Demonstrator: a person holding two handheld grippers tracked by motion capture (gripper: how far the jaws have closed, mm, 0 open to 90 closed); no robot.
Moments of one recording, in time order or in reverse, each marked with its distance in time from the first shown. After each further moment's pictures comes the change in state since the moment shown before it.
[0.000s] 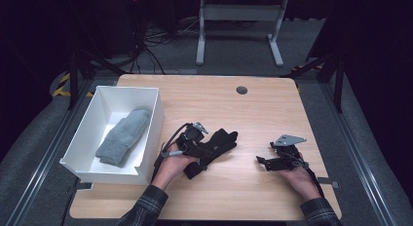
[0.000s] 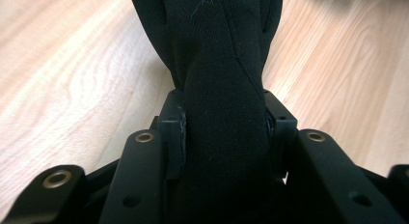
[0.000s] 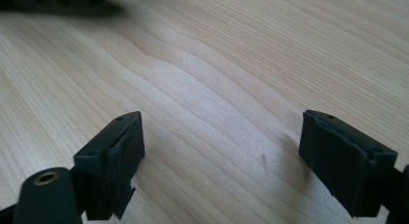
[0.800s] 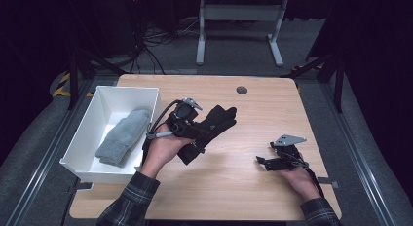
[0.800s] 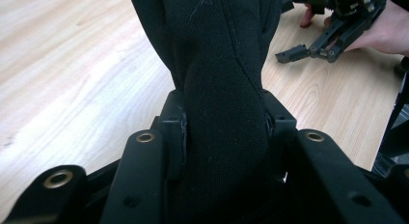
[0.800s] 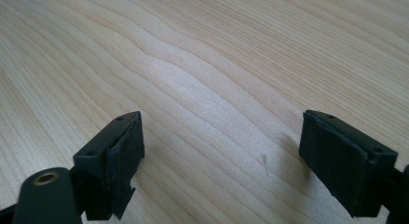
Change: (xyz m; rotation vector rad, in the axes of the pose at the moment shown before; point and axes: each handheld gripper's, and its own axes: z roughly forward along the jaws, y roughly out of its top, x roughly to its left) left arm -0.015 0.046 -0.091 -0.062 0.053 -0.020; right arm 0.000 0.000 0.000 0.000 0.001 -0.001
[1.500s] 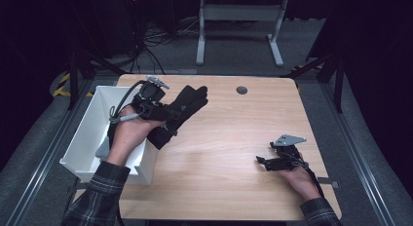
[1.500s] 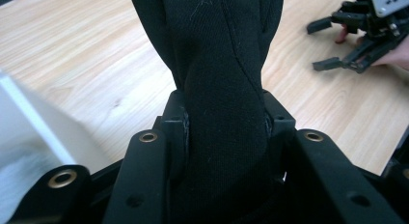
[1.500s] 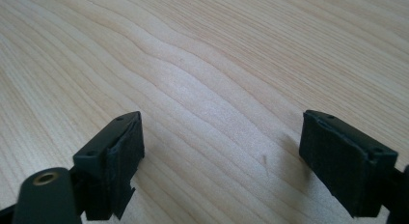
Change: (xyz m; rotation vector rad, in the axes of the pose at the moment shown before) left arm 0.042 -0.009 -0.084 -0.029 0.113 -0.088; right arm 0.000 0.000 0.000 0.000 -0.001 0.000
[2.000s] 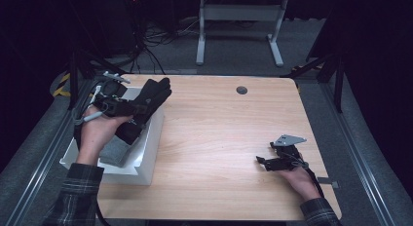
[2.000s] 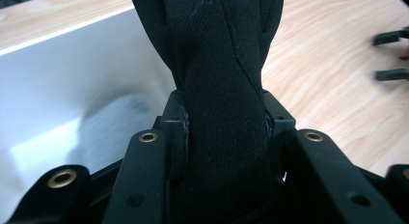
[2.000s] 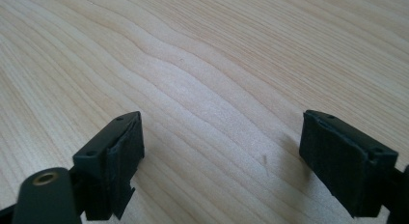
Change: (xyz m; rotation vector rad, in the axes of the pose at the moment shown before) left arm 0.059 -0.043 -0.042 -0.035 0.139 -0.154; right arm 0.000 0.000 0.000 0.002 0.000 0.000
